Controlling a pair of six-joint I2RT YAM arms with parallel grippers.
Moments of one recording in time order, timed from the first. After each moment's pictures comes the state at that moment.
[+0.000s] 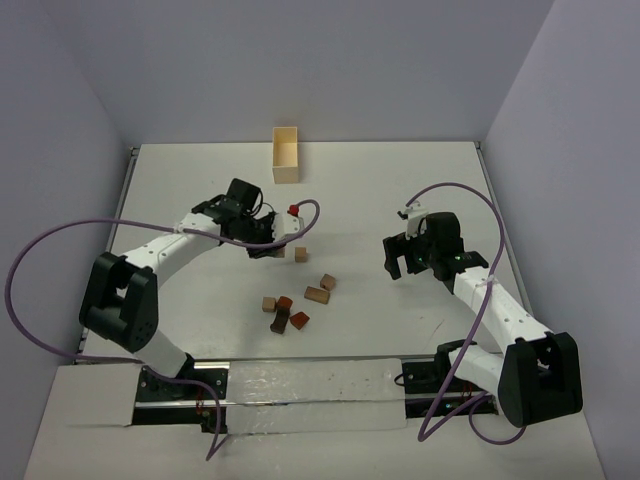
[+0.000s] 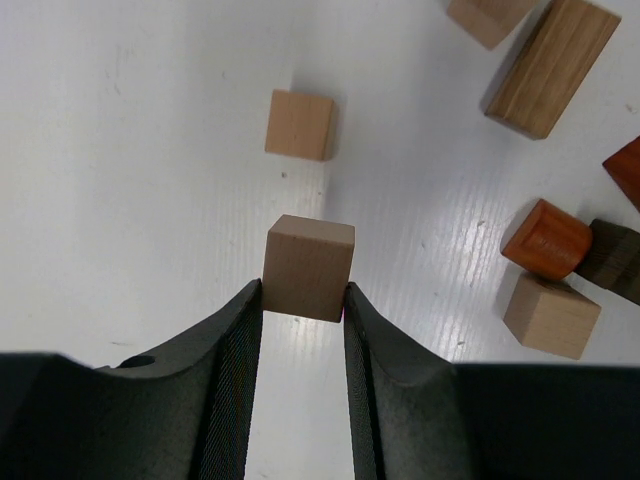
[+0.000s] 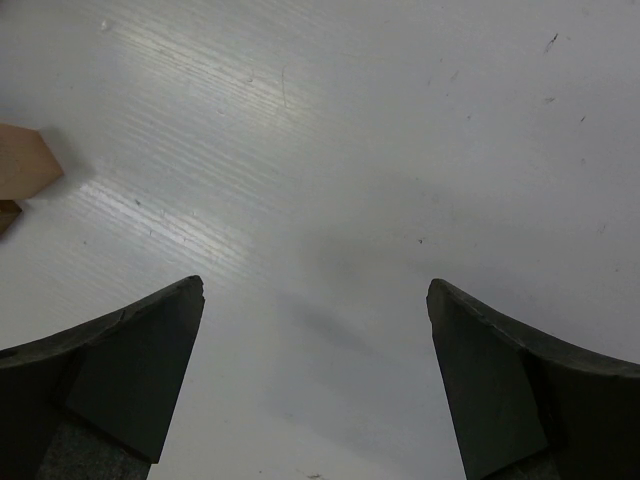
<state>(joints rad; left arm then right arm) -0.49 1.59 1.12 -0.57 0.46 0.92 0.18 1.09 0.62 -0.33 -0.23 -0.14</state>
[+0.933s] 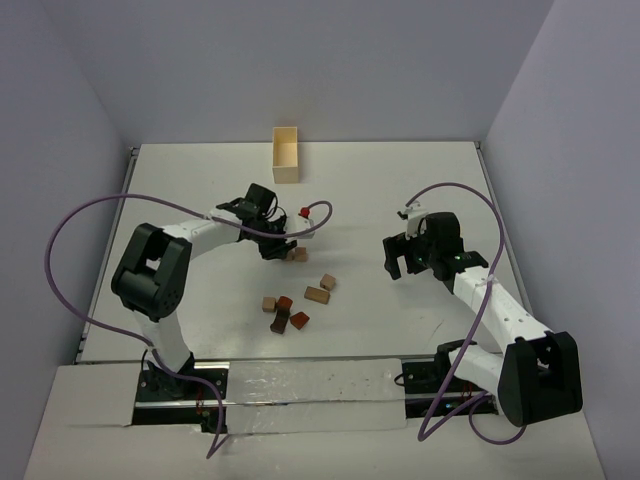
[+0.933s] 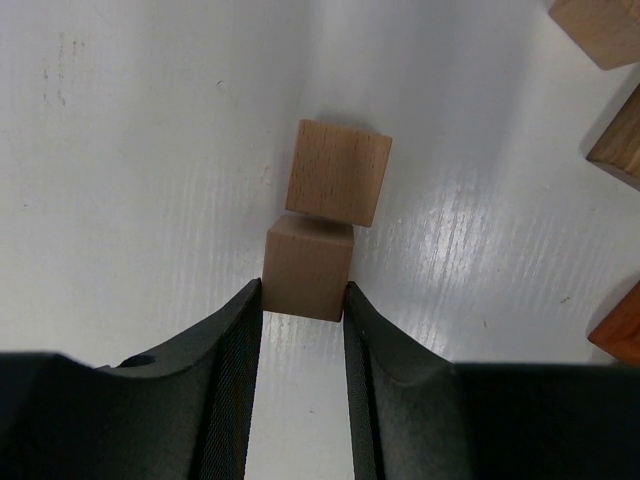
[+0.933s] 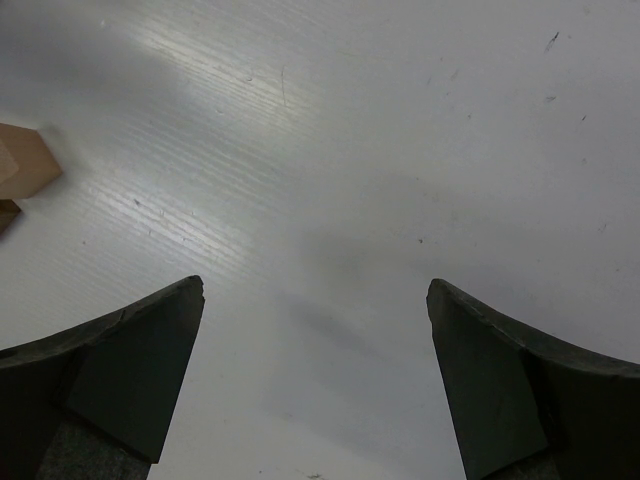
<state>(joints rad) -0.50 1.83 1.15 -0.42 0.43 0.86 0.18 1.09 0.62 -0.33 -0.23 -0.14</state>
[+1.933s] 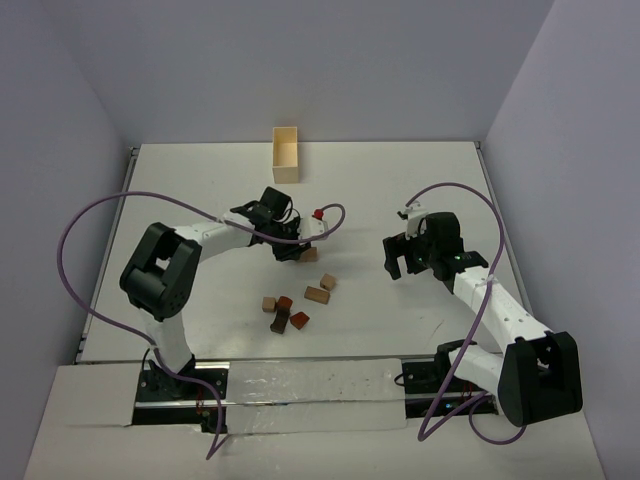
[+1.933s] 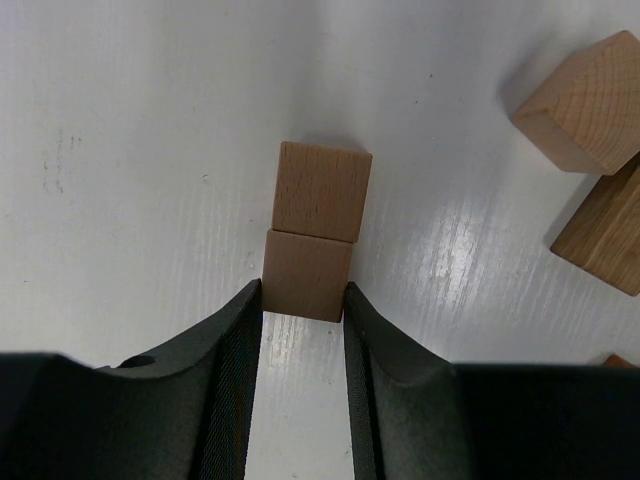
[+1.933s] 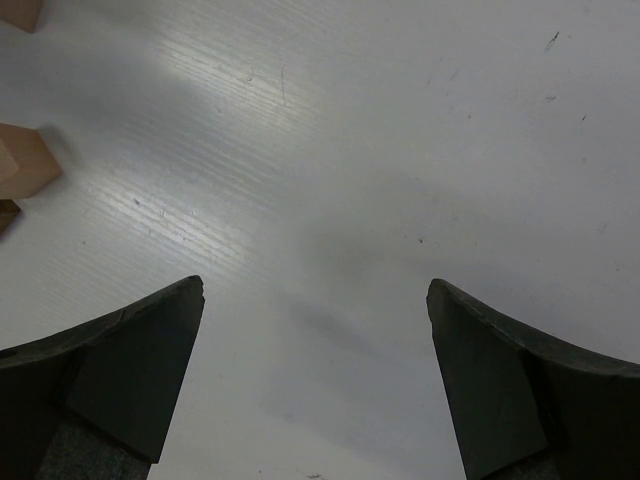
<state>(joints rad) -0.59 1.86 1.17 -0.34 0.40 0.78 0.18 1.09 0.62 -0.33 -0.23 -0.14</state>
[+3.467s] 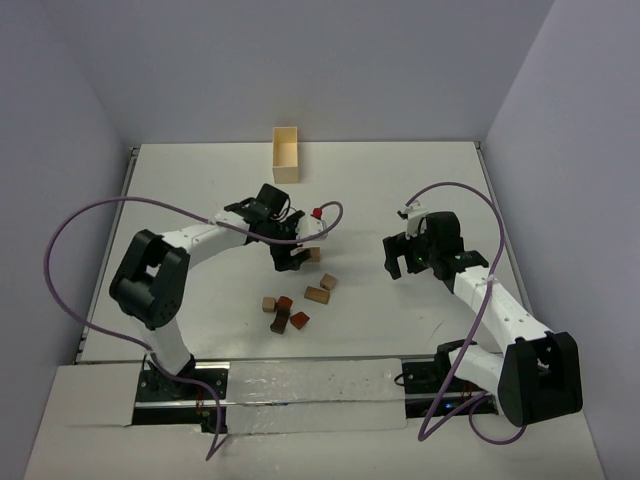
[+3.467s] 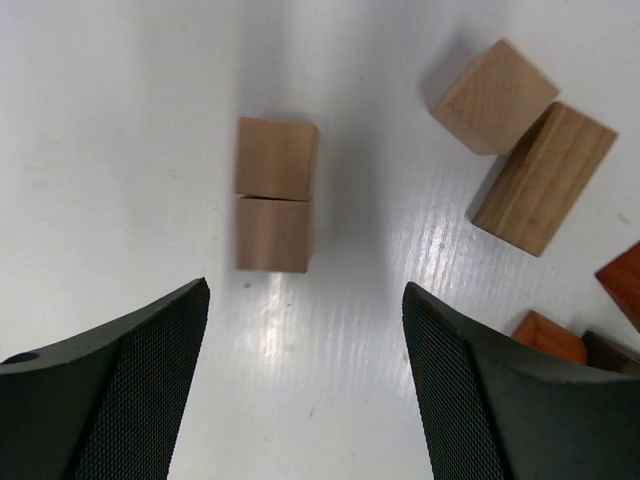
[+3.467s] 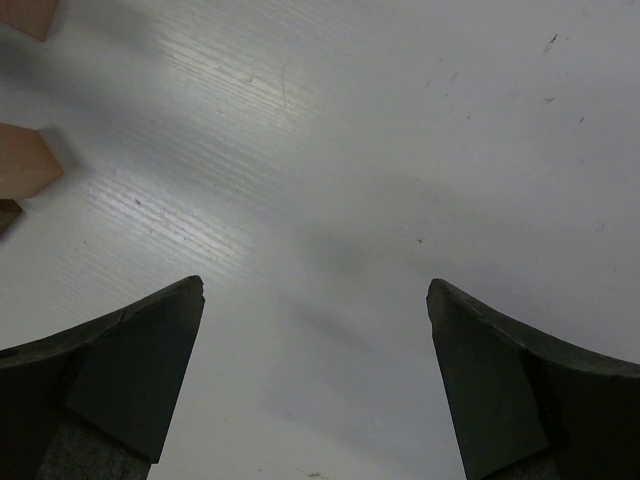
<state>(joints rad) -0.60 1.79 1.18 -0.45 0.45 0.78 0.18 1.09 0.62 -0.34 -0.23 -0.14</state>
